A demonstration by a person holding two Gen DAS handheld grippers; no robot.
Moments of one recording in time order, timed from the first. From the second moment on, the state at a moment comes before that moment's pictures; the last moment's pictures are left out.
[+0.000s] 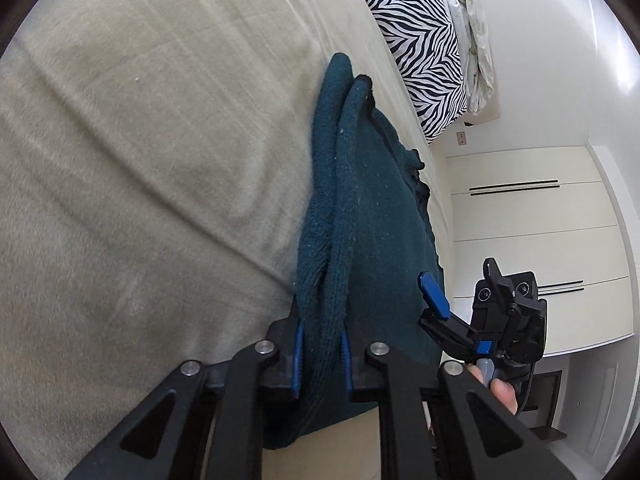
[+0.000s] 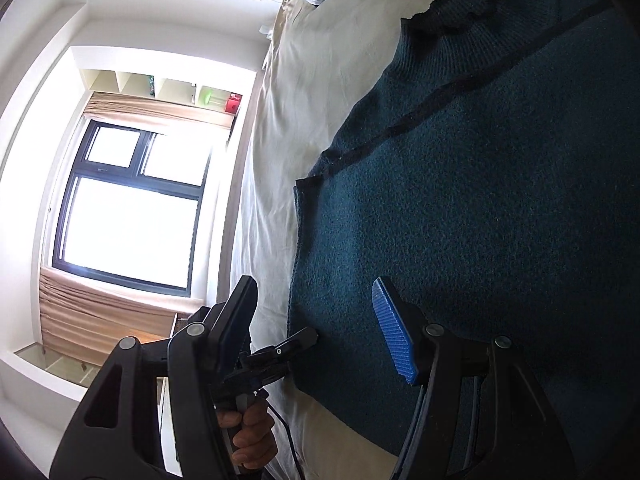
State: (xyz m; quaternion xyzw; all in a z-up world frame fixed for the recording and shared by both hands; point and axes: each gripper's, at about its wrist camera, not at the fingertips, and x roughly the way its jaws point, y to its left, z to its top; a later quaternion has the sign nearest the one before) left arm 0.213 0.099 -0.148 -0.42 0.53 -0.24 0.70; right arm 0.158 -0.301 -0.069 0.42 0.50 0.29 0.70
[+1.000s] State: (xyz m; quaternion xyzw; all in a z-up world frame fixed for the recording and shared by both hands) left arm 0.212 -0.010 -0.041 -0.34 0.47 -0.32 0.75; right arm 0.173 -0.391 -0.063 0.50 0.48 0.32 0.64
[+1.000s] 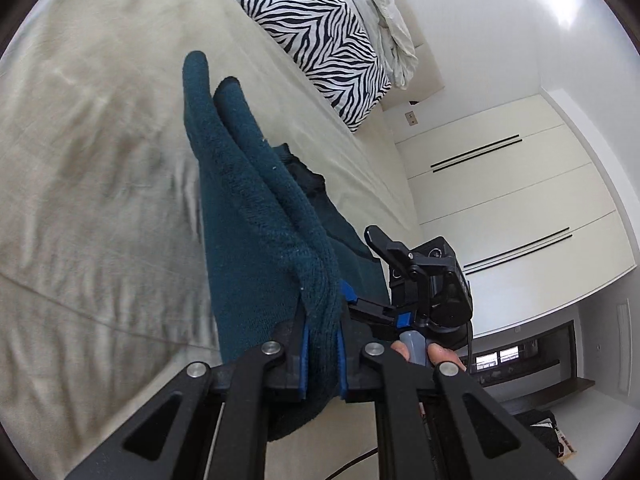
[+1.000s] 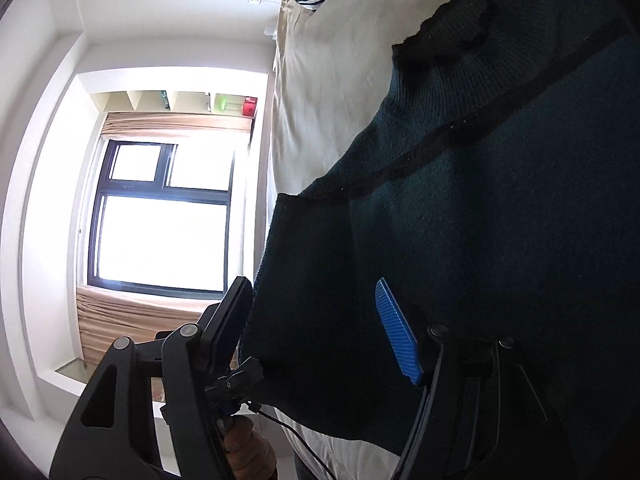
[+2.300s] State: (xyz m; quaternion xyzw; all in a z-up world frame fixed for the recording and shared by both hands) left arm 0.178 -0.124 -0.070 -0.24 0.48 -0.38 0.75; right arm 0.163 -0.517 -0.055 0.38 0.50 0.18 0.76
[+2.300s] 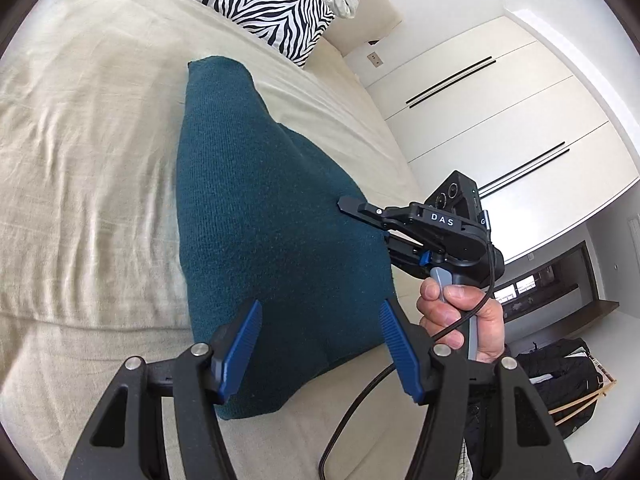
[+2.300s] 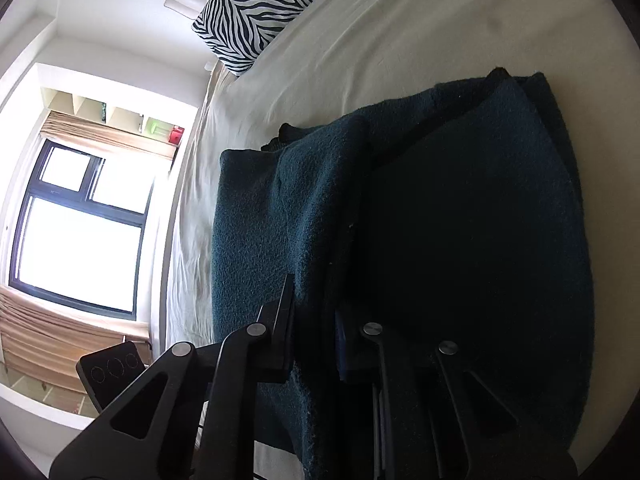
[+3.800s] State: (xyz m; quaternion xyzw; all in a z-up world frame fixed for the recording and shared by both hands) left arm 0.194 -0.233 -0.088 -0.10 0.48 -0.37 0.79; right arm 0.026 -0.602 -0.066 0.38 0.48 0.08 0.79
